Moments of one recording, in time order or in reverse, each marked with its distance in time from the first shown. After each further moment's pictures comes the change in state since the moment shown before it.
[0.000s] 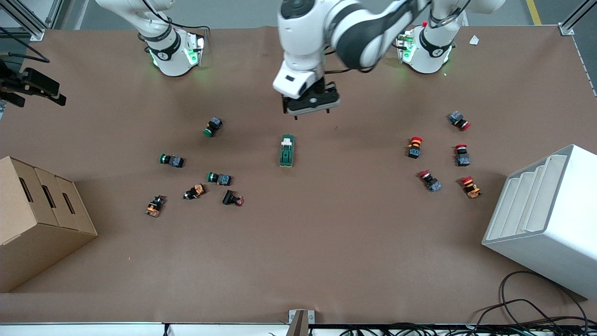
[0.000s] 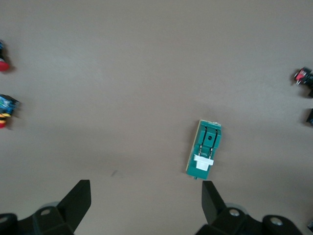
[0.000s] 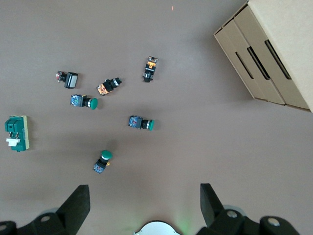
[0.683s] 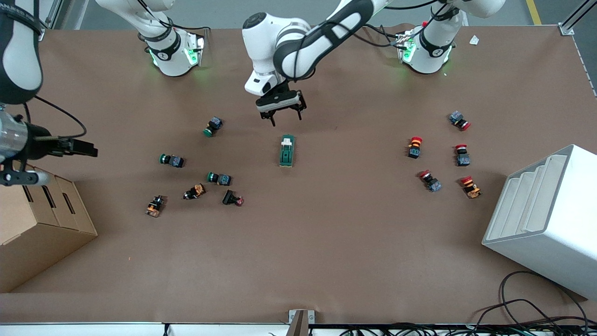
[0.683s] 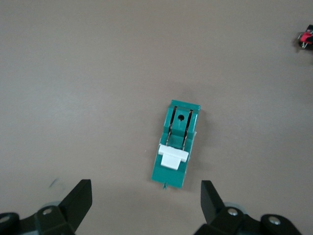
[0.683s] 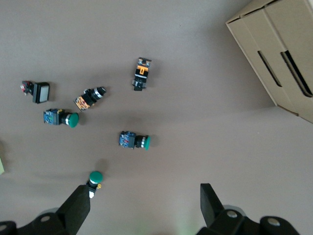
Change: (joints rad) left arm -0.214 0.277 0.000 -0.001 0.474 0.097 -0.444; right arm 0.001 0.262 0.005 -0.006 0.007 0.149 0.057
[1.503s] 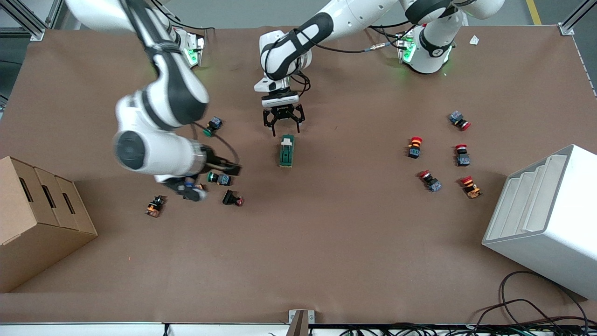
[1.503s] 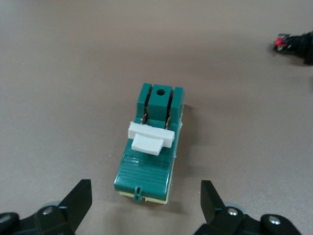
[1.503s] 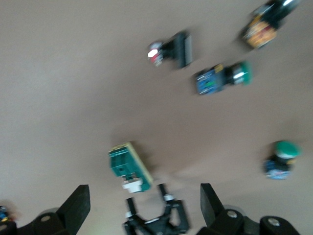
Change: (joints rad) left arm -0.084 0.177 0.003 -0.130 0.684 0.000 -0.583; right arm 0.468 0.238 0.021 -0.048 0.357 0.319 0.763
